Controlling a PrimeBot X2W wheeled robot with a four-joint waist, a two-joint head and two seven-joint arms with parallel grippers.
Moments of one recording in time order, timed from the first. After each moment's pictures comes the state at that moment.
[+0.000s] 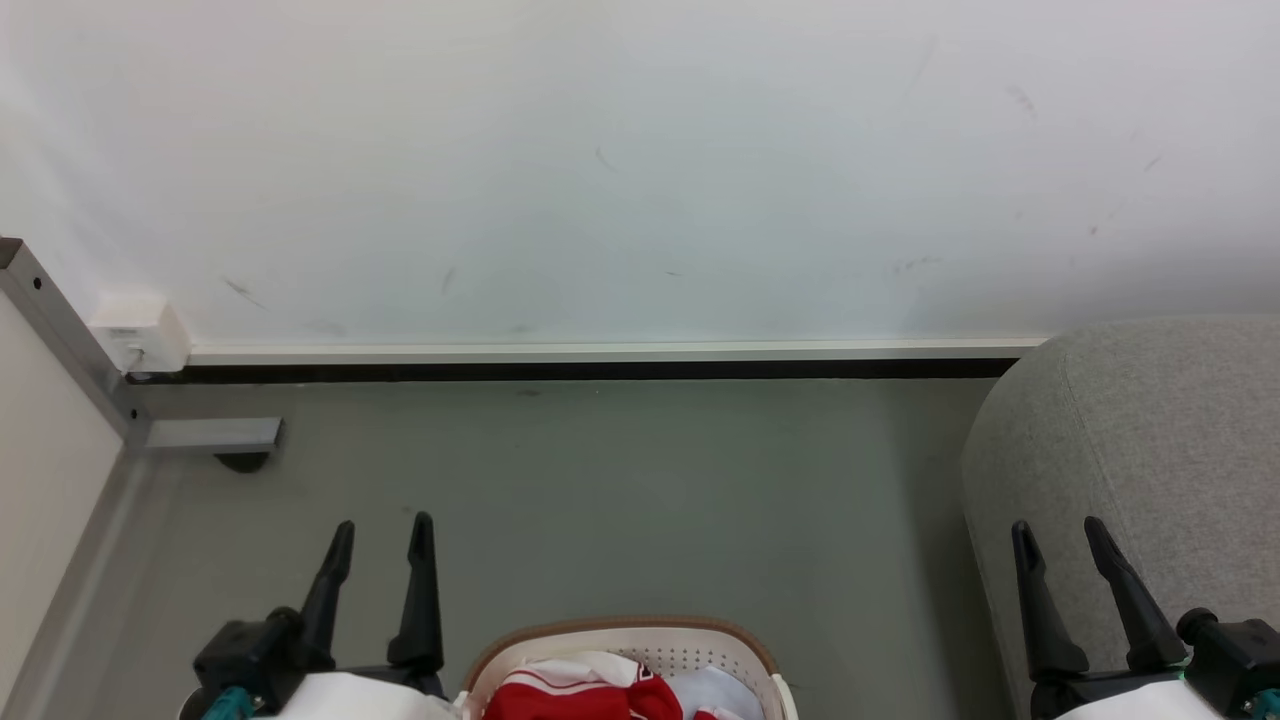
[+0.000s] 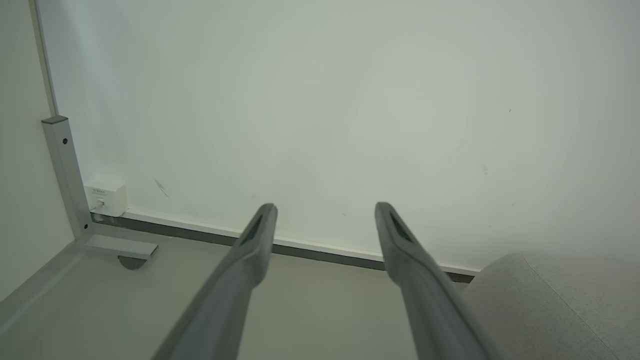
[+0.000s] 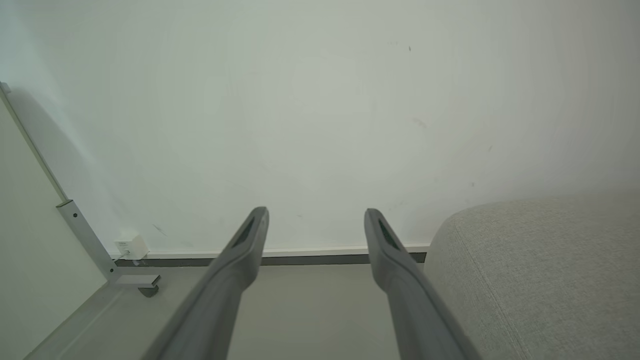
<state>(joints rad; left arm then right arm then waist) -0.04 0.06 -0.09 0.08 -0.29 0.02 -0.20 -0.05 -0.10 0.09 0.15 0.39 0.13 -0.18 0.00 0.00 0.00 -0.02</state>
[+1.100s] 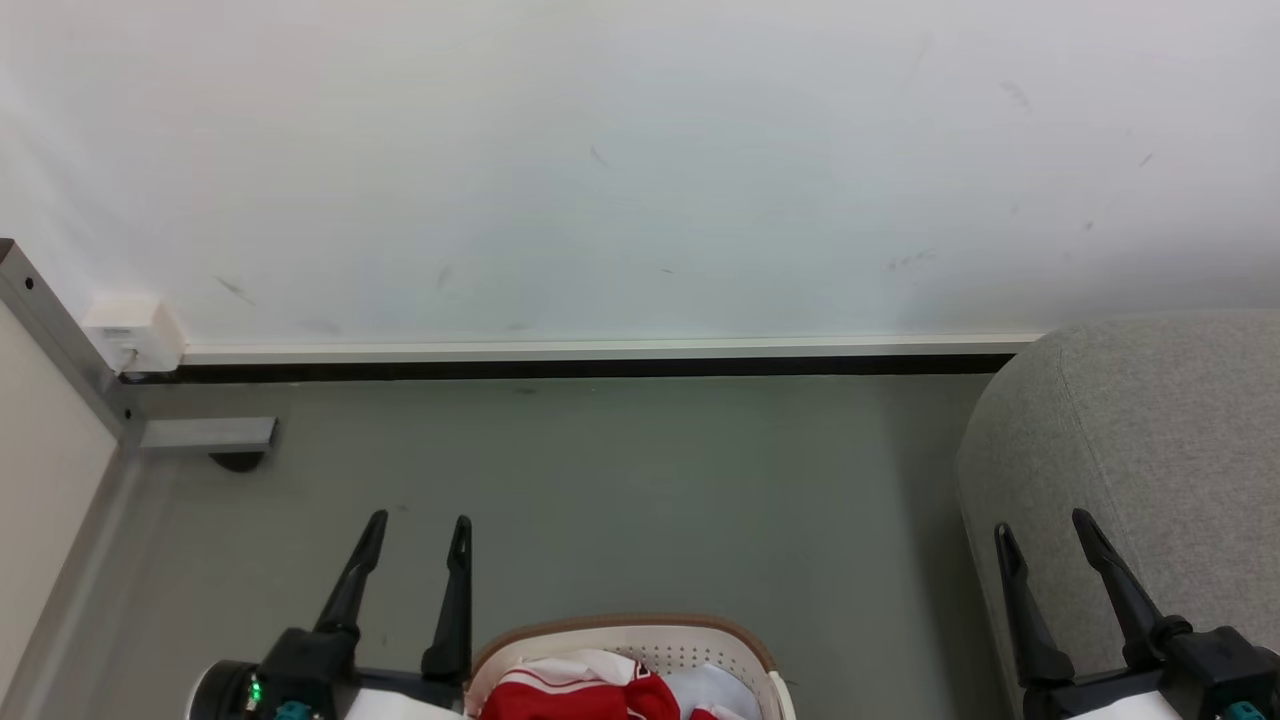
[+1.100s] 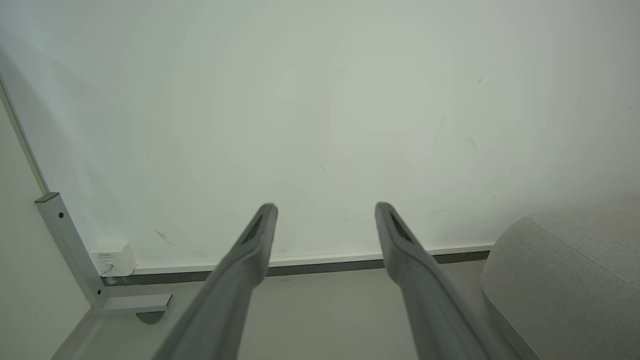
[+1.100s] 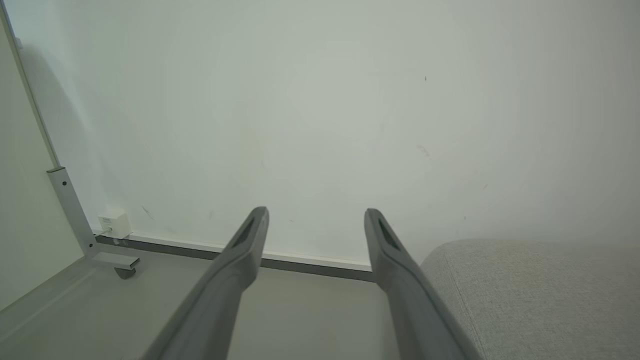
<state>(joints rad) -0.04 0.06 -0.12 0.08 -0.06 0.03 -0.26 -0.05 -0.10 0.10 0.13 0.22 0.13 -0.23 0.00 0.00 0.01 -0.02</state>
